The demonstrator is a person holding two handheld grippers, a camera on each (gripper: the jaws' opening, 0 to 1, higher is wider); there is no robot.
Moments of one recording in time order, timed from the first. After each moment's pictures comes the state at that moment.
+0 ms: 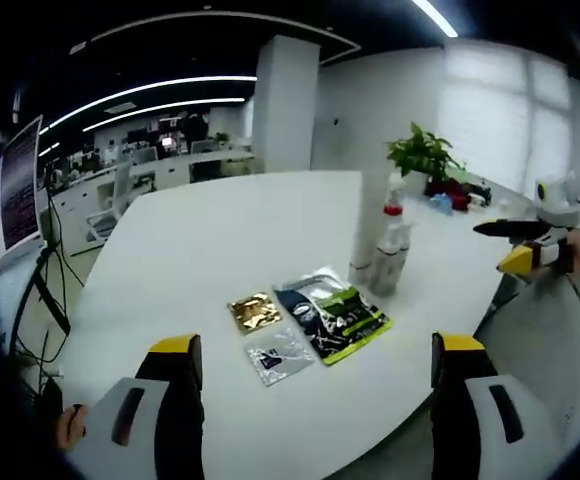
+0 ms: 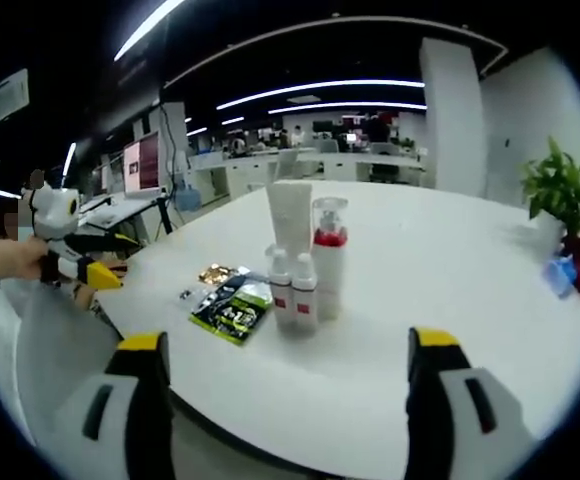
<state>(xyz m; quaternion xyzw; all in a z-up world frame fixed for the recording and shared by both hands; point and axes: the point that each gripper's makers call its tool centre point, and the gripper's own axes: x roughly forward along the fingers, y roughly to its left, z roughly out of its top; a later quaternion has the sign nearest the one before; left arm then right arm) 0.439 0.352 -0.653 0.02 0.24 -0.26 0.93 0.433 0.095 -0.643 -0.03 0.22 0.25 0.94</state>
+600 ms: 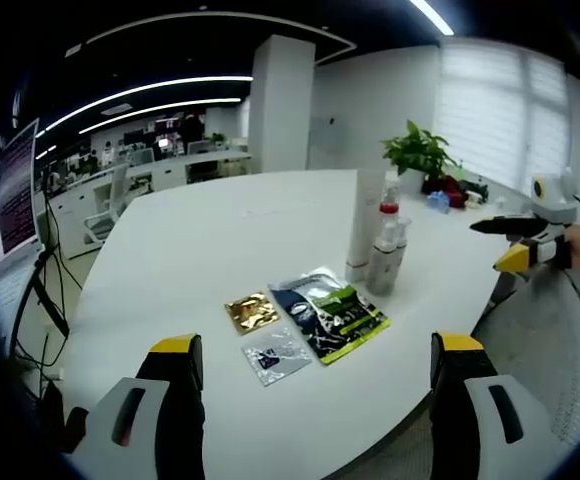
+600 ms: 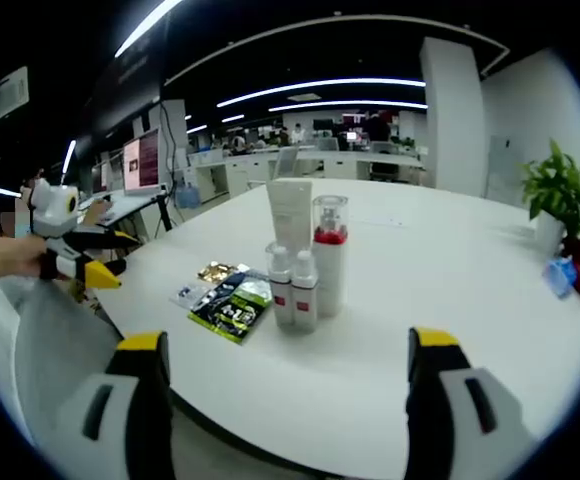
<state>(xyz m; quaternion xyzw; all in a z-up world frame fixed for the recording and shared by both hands) 0.437 0.350 -0.653 0.02 0.24 -0.27 0.93 0.433 0.095 -0.645 -0.04 0.22 0.24 0.94</state>
